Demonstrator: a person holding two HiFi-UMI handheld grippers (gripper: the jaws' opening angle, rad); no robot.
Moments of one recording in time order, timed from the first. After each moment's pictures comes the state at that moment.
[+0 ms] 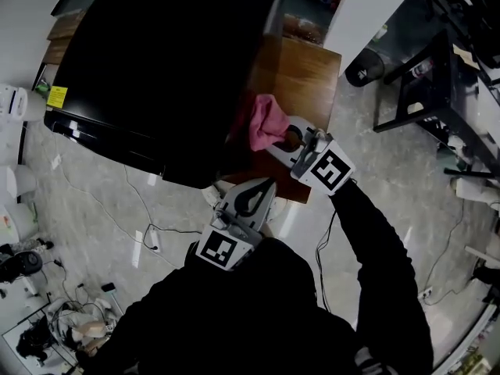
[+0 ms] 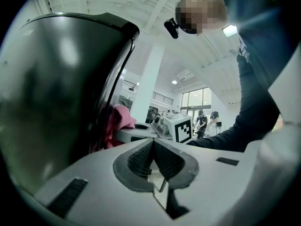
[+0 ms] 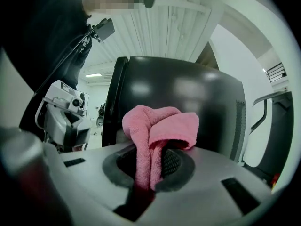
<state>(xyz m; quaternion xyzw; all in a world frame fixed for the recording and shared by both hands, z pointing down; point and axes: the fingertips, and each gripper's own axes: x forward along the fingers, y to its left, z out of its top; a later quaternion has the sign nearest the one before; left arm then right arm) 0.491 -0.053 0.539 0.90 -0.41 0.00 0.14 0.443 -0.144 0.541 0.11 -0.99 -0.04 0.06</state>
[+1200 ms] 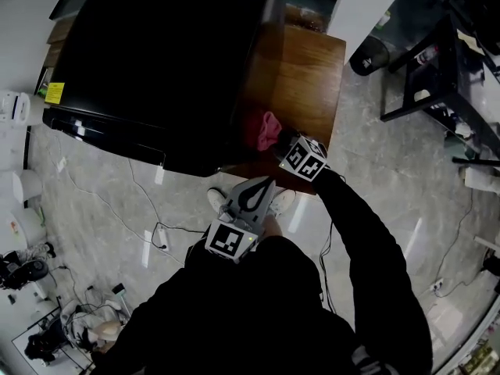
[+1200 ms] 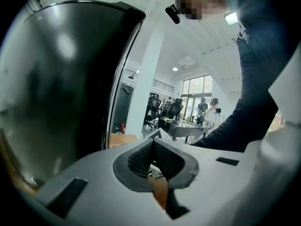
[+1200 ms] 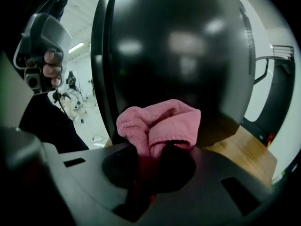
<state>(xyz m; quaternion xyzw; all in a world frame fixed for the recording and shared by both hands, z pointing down) 0.468 -0.020 0.615 0.90 -0.41 0.06 0.16 0.429 -0.116 0.783 0.13 -0.94 0.05 0.31</state>
